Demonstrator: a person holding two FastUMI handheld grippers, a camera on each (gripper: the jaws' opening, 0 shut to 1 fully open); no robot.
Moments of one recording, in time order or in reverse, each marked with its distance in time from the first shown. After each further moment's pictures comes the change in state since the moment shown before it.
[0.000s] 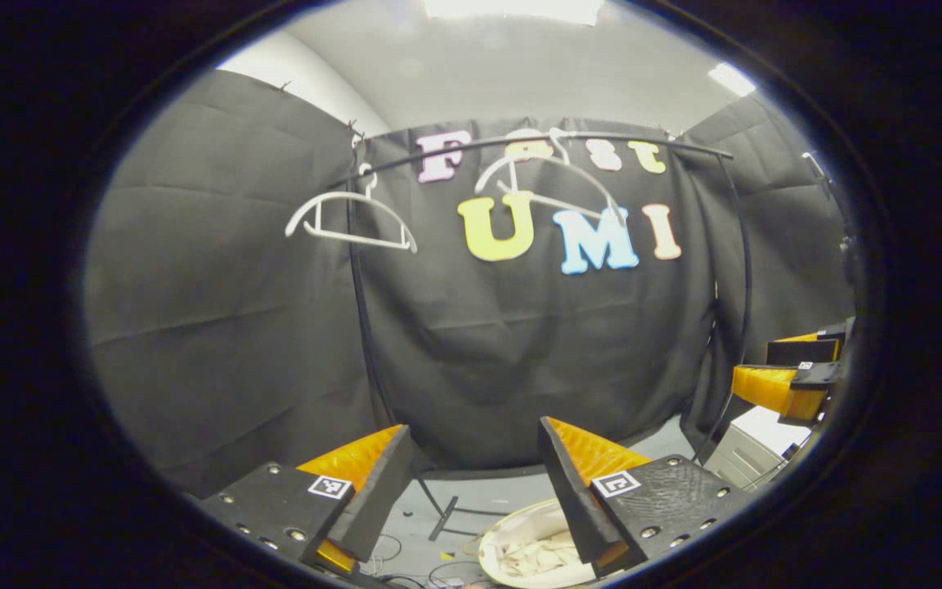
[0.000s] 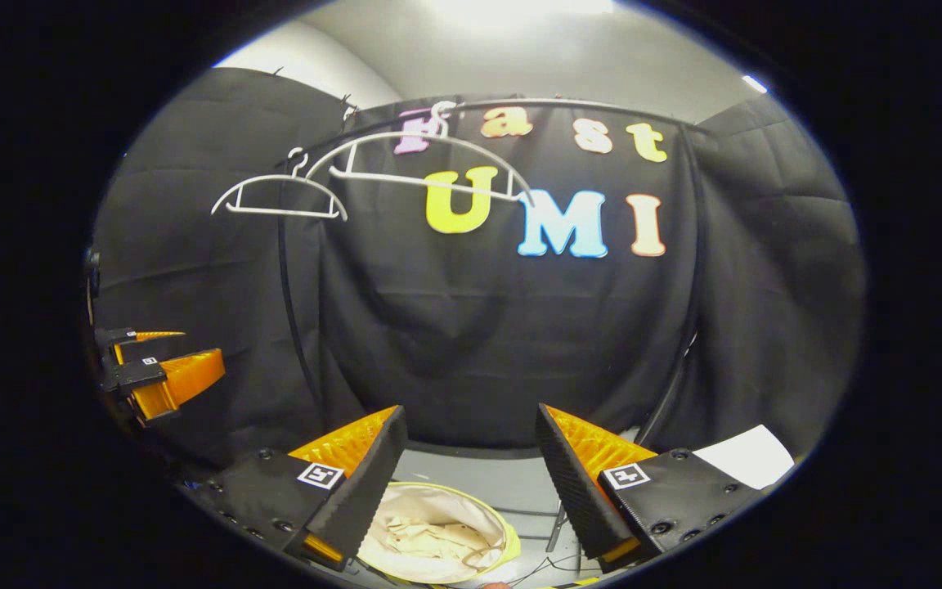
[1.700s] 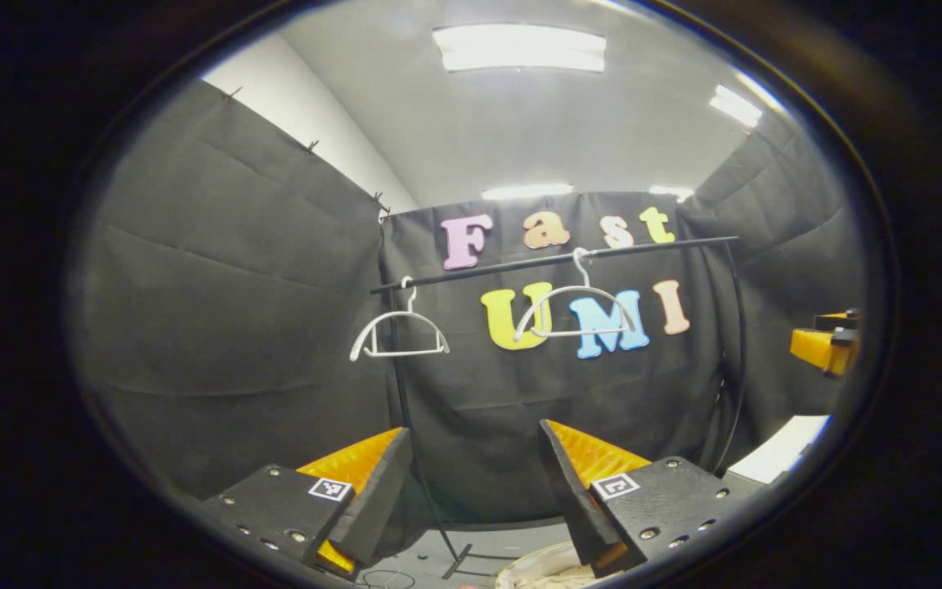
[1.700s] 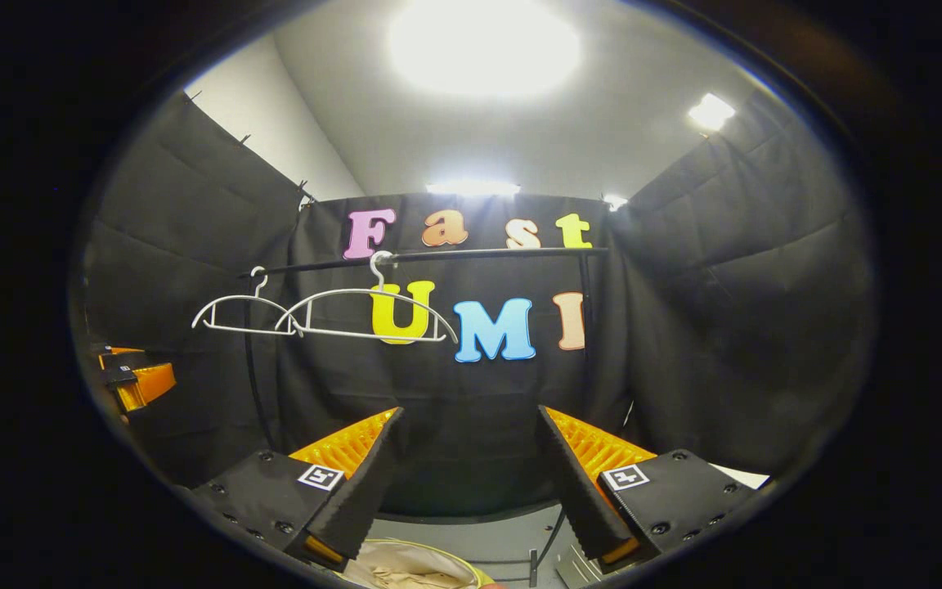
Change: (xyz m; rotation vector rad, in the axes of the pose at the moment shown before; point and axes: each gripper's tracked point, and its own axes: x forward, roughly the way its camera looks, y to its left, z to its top) left arm -0.069 0.042 0.117 -0.019 -0.228 0.061; right arm -0.109 -0.056 0.118 0.029 -0.319 -0.182
